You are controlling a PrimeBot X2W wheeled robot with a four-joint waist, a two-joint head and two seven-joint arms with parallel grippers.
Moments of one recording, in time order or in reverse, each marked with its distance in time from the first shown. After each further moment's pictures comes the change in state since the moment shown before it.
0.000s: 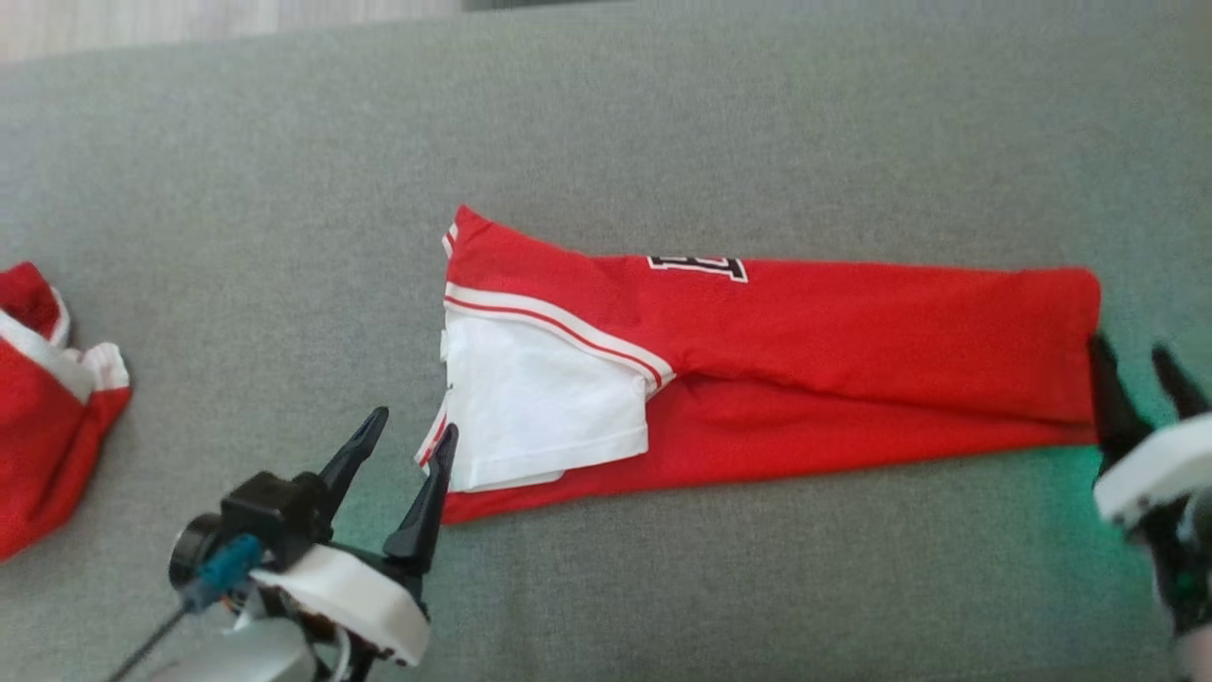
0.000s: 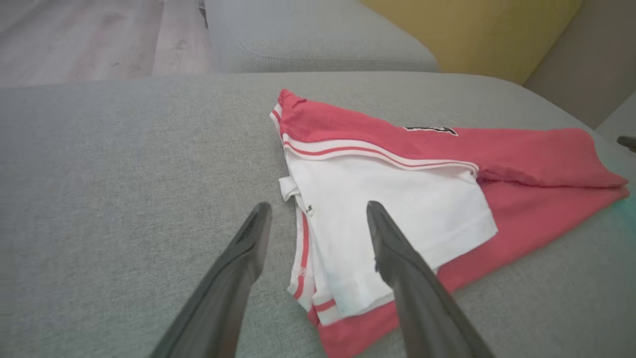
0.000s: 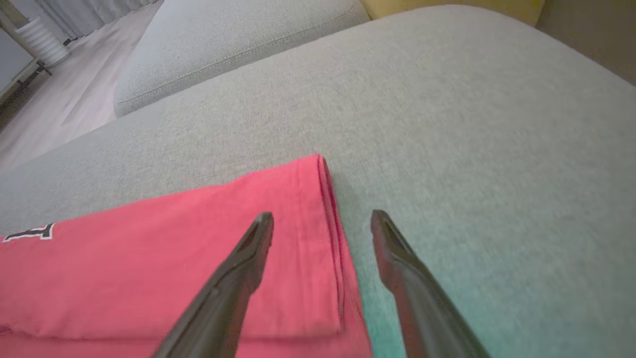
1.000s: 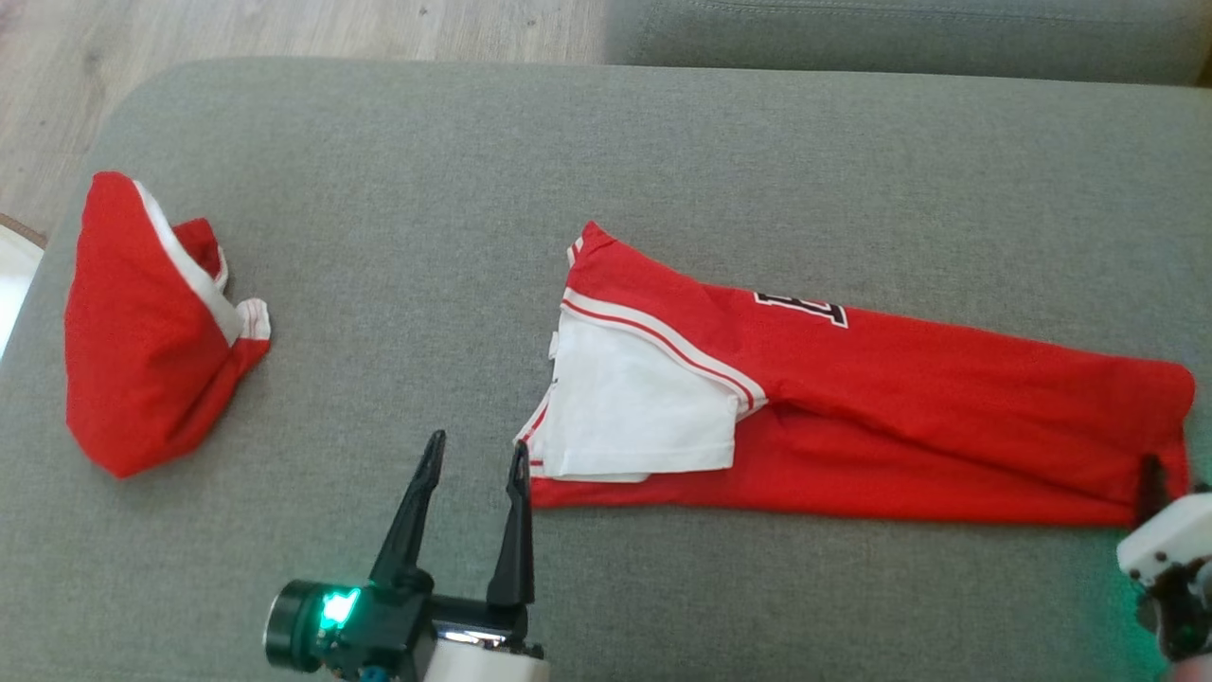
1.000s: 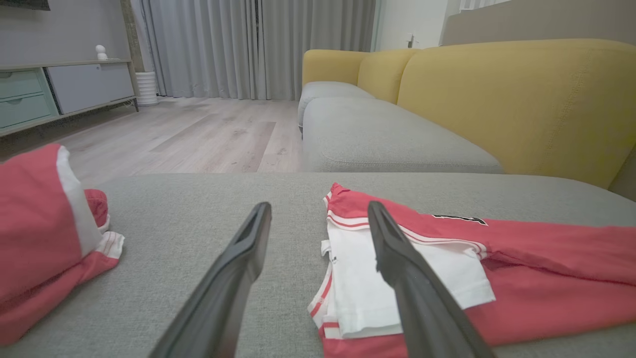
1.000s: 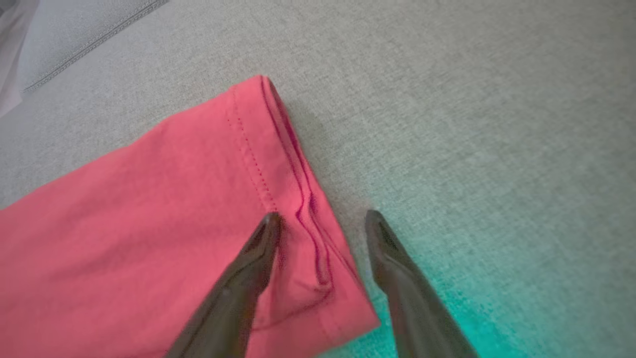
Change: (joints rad) left arm 0.403 -0.469 0.482 0.023 0.673 0.031 -0.008; right arm -0.047 0.213 -0.436 0.228 -0.297 0.000 0.074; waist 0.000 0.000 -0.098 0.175
